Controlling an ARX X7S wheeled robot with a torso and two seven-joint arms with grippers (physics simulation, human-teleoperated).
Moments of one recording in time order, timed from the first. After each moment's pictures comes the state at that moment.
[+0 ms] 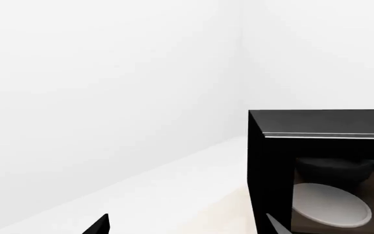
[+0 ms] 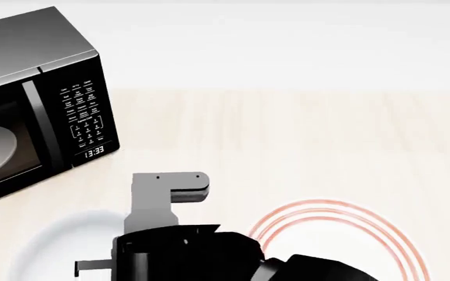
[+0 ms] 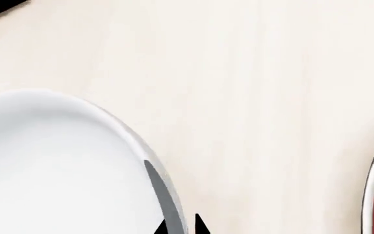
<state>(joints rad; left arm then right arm) 0.28 -0.19 -0.59 0.89 -0.29 -0.60 -0.46 1.28 0.05 -1.55 0.54 2.06 0.40 0.88</state>
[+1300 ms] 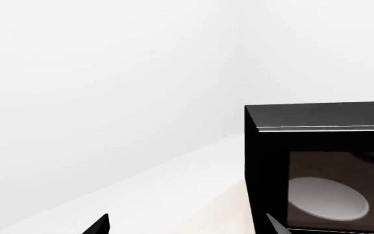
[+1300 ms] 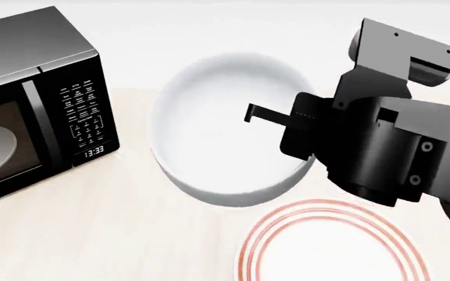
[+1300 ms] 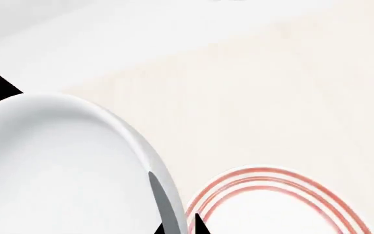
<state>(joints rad) 0.27 -0.22 -0.52 0.88 -0.27 -0.61 -0.52 1.55 0.73 -1.26 0.10 2.24 0.45 1.06</state>
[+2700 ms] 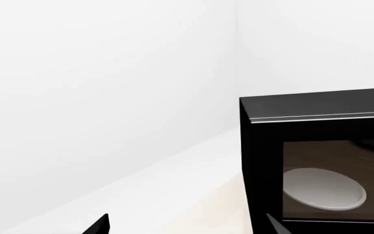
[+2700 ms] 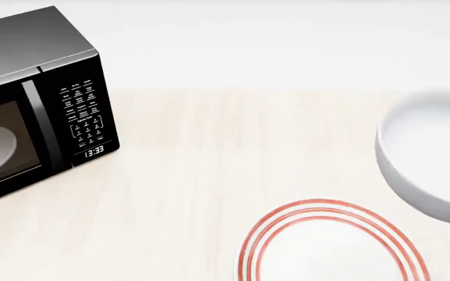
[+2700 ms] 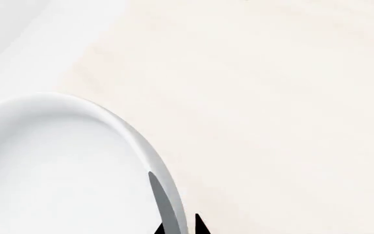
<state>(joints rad) 0.23 -0.26 -0.44 0.85 -0.26 -0.65 -0.57 1.42 1.05 -1.24 0.48 2.27 0.42 0.90</state>
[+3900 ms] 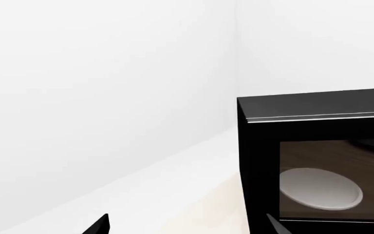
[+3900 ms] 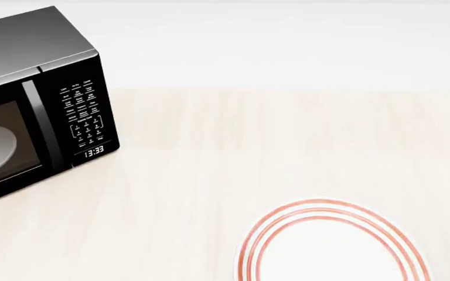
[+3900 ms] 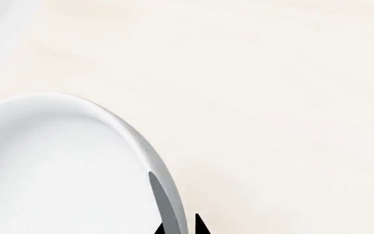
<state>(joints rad) 0.24 -0.27 -0.42 0.84 -0.26 -0.63 -0.59 1.16 1.26 -1.24 0.50 2.35 0.26 0.76</state>
